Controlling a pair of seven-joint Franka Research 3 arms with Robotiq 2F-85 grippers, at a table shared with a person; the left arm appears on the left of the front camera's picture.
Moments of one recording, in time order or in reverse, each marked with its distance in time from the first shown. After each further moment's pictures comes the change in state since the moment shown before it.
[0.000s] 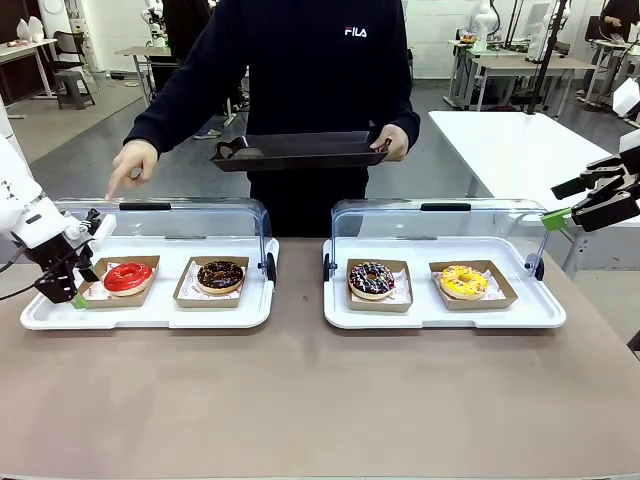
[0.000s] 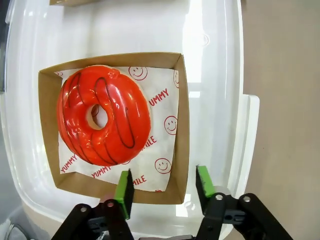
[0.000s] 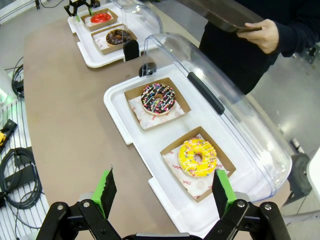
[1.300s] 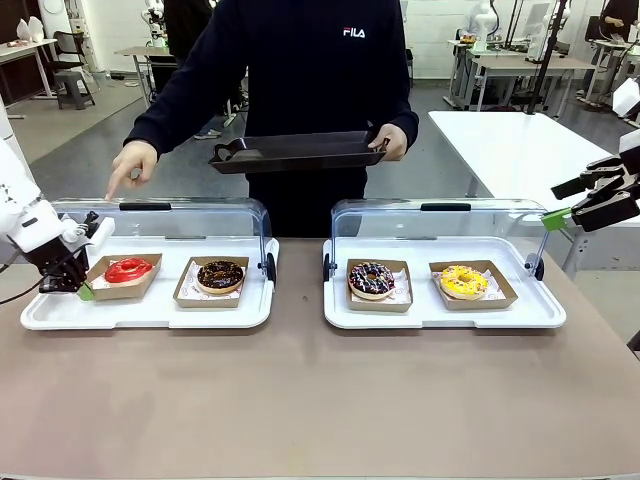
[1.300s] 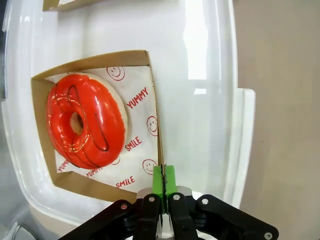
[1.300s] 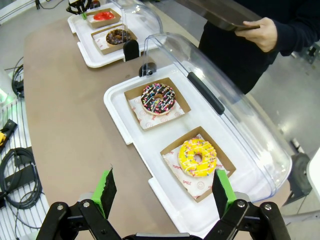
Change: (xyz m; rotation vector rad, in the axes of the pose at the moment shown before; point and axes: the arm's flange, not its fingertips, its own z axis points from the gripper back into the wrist) left arm 0.000 -0.007 0.005 0.023 0.005 -0.060; right arm 0.000 0.000 0.000 0.000 0.000 0.000
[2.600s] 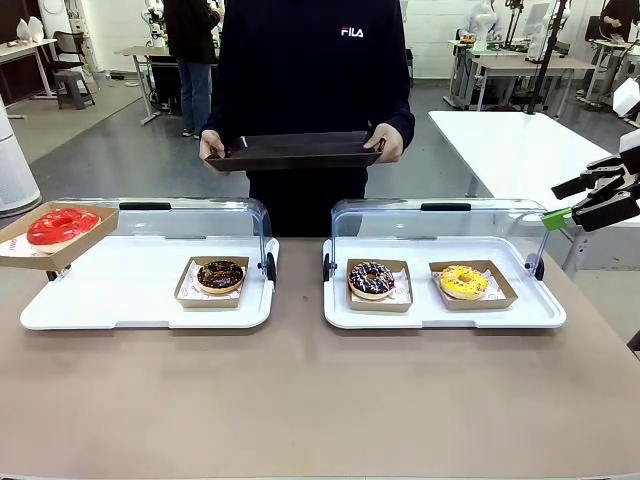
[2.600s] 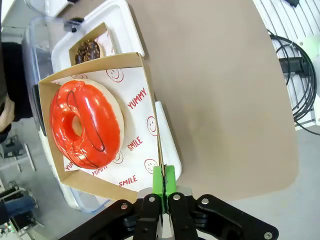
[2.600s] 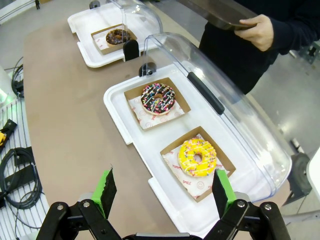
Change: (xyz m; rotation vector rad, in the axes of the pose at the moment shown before) left arm 0.008 -0.145 0.203 0.193 -0.101 -0.338; right arm 0.000 0.000 0.000 -0.001 0.000 0.000
